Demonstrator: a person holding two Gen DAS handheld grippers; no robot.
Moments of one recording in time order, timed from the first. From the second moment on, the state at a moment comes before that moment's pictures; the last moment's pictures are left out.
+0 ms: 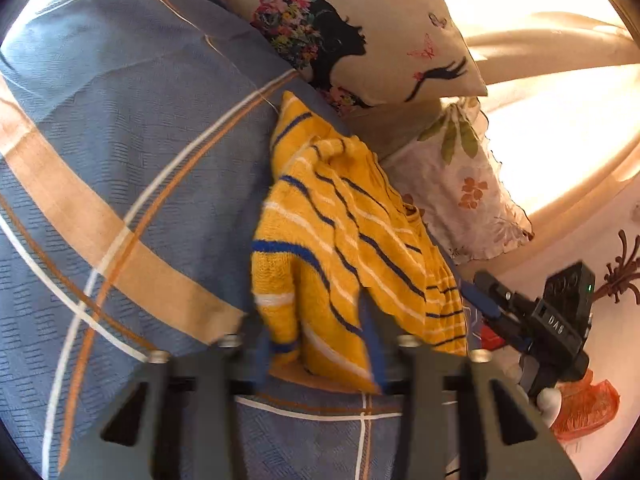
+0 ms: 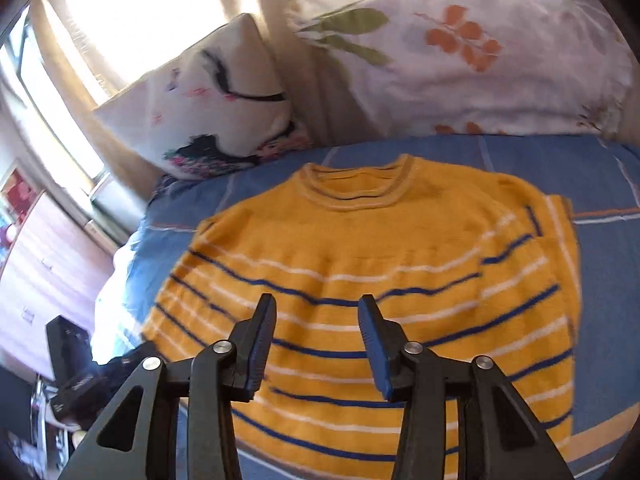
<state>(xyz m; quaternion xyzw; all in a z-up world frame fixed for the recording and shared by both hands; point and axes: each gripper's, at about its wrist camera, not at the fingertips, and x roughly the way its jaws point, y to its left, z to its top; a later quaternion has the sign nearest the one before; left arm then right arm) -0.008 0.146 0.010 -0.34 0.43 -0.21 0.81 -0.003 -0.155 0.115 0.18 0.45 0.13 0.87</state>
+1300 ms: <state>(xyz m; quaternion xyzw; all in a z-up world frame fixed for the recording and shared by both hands) -0.075 0.105 0.085 -0.27 0.37 -0.19 0.87 0.022 -0.164 0.141 0.11 0.46 0.09 0.88</state>
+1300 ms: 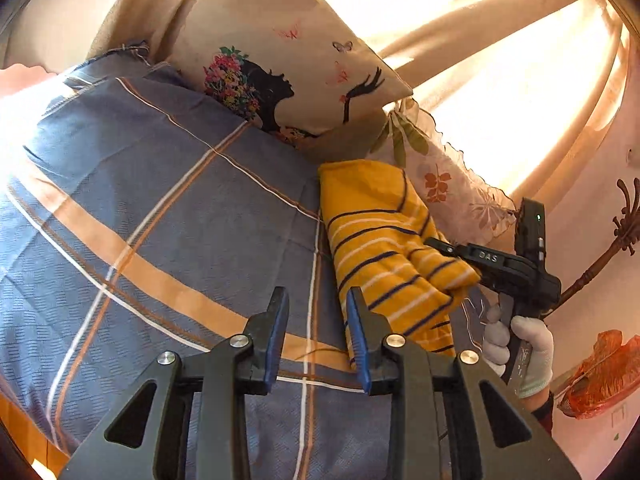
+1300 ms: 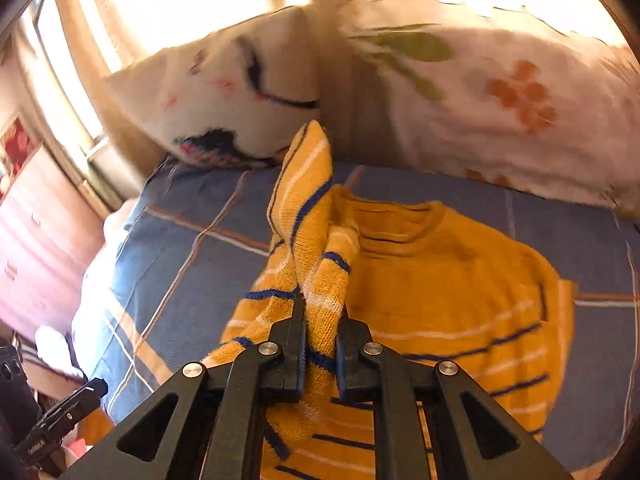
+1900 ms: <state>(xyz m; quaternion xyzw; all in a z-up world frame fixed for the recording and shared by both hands) -0.009 -0.079 0.043 -0.14 0.48 -0.29 0.82 -0.088 -0.322 0.090 0.24 0.41 0.01 0.88</state>
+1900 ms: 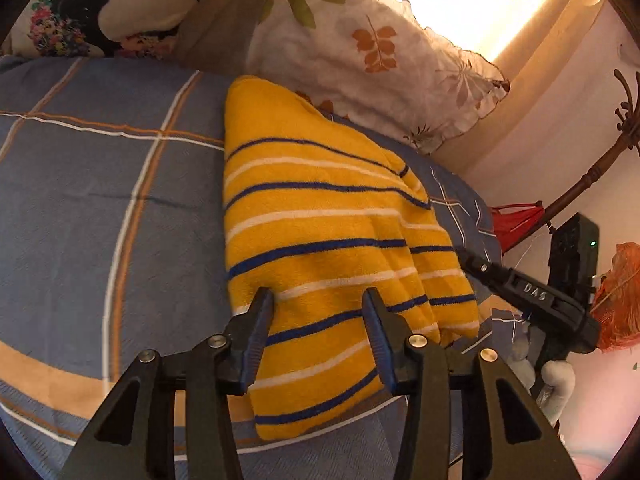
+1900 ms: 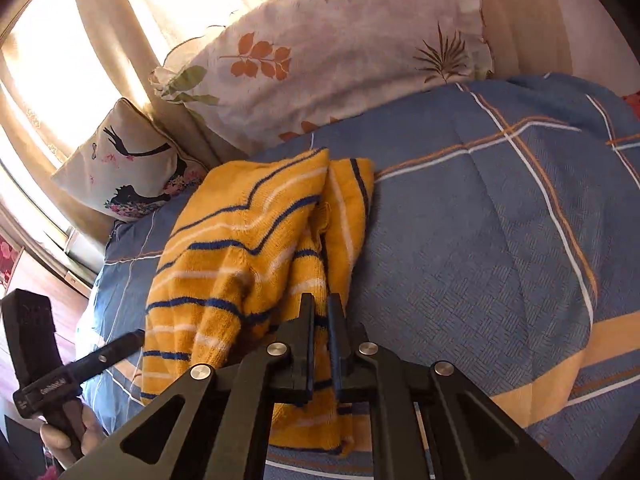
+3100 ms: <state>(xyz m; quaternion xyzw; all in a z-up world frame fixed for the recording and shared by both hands) 0.080 -0.107 0.017 -0.19 0.52 -0.36 0.76 0.007 -0.361 0.045 0.36 0.44 0.06 0.82</state>
